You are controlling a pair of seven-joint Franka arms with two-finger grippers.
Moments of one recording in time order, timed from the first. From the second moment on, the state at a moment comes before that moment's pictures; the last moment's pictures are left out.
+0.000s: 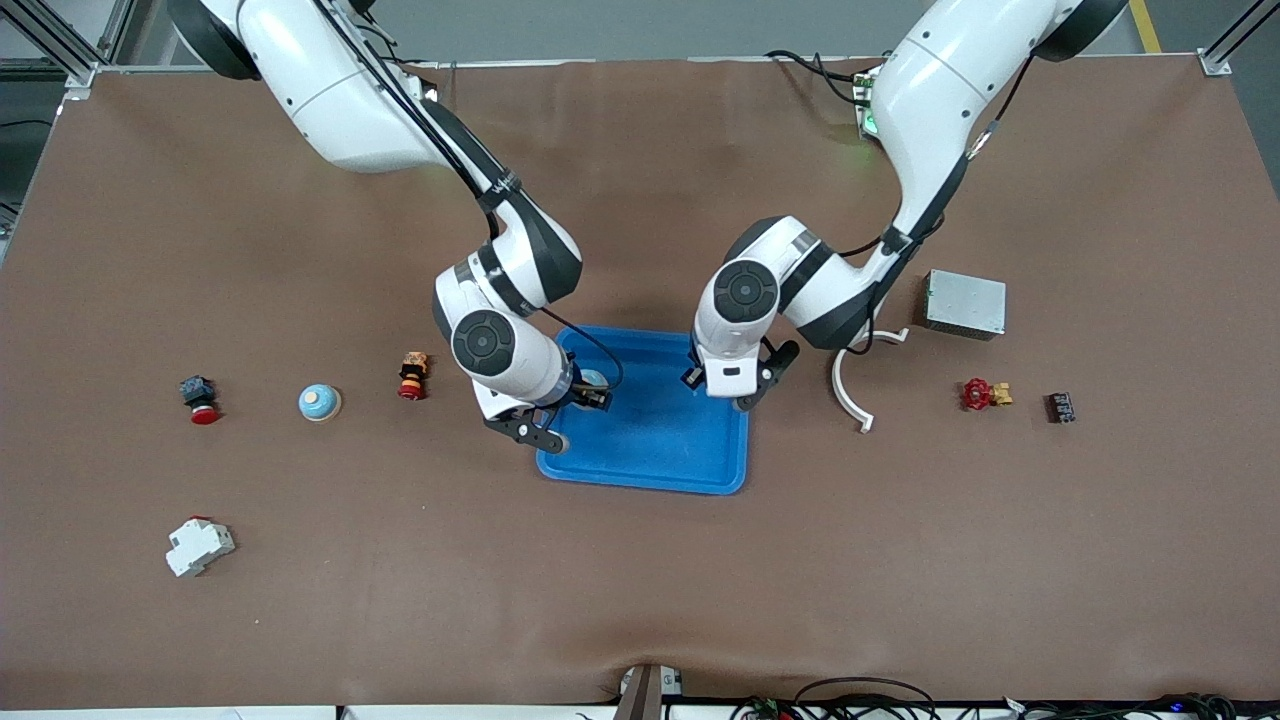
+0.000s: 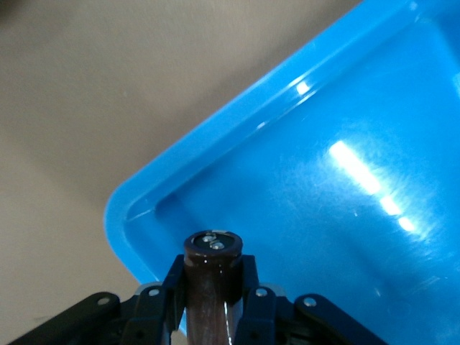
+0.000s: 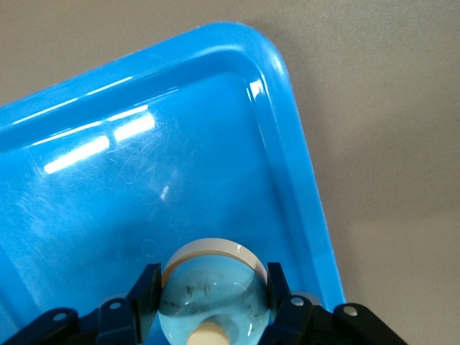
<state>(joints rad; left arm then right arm) -0.34 0.69 -0.39 -1.68 0.19 2.26 -1.63 0.46 0.74 0.16 -1.52 0.14 2.24 0.88</state>
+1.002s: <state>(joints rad) -0.33 0.72 -0.36 -1.66 0.19 2.28 -1.63 0.48 0.78 0.16 -1.52 0.13 2.26 0.88</state>
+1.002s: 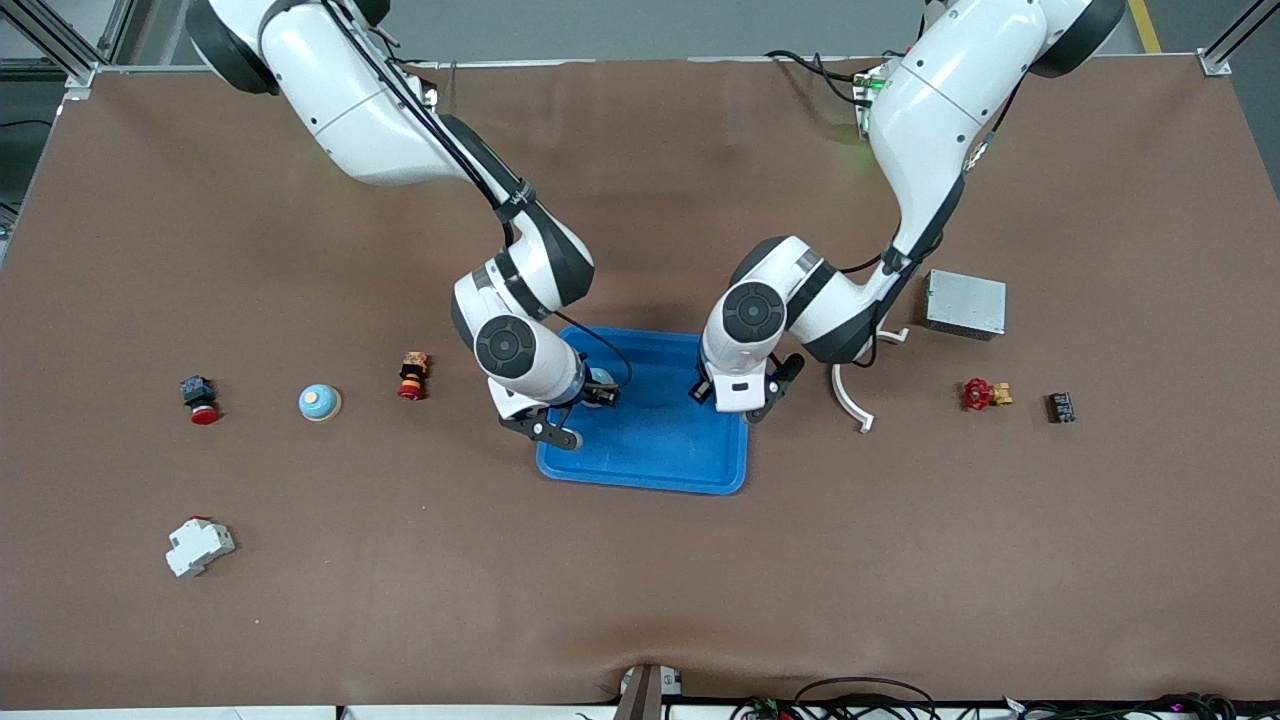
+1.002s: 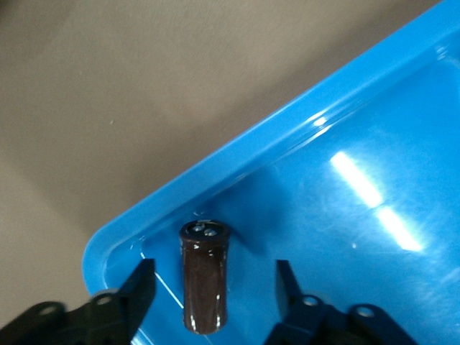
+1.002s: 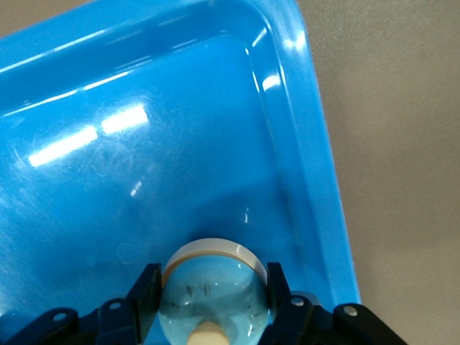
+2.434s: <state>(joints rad) -0.12 0.45 -0.34 -1.61 0.19 2.04 -1.35 0.51 0.75 0.16 -1.48 0.13 2.19 0.88</state>
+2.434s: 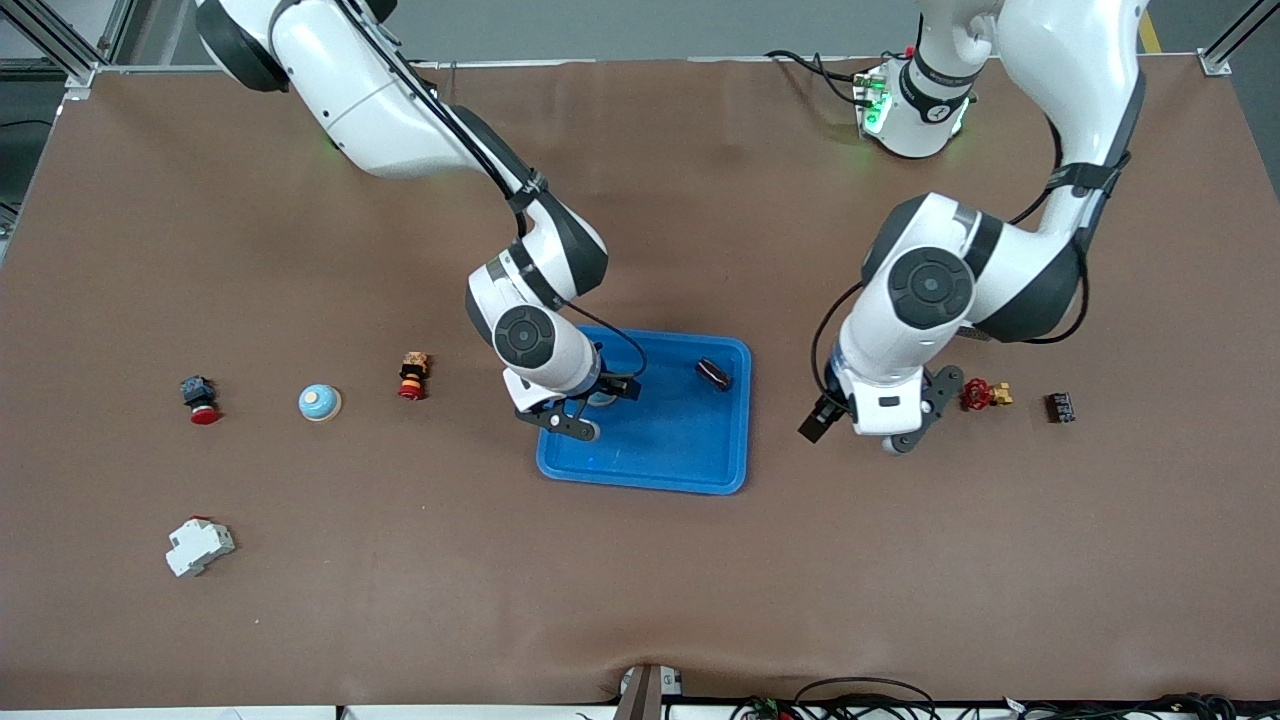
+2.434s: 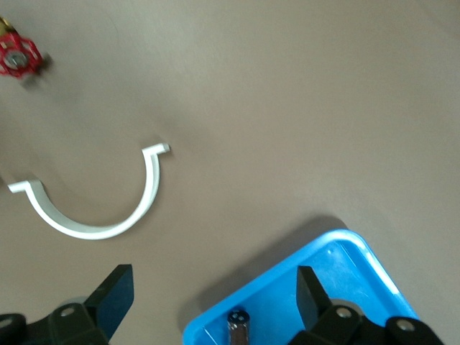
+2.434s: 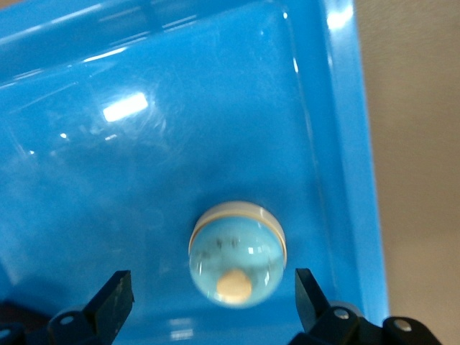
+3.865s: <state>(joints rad) 0.23 0.34 -0.34 -1.62 0.19 1.83 -0.55 0.18 0.24 0.13 -1.80 0.01 1.94 0.15</state>
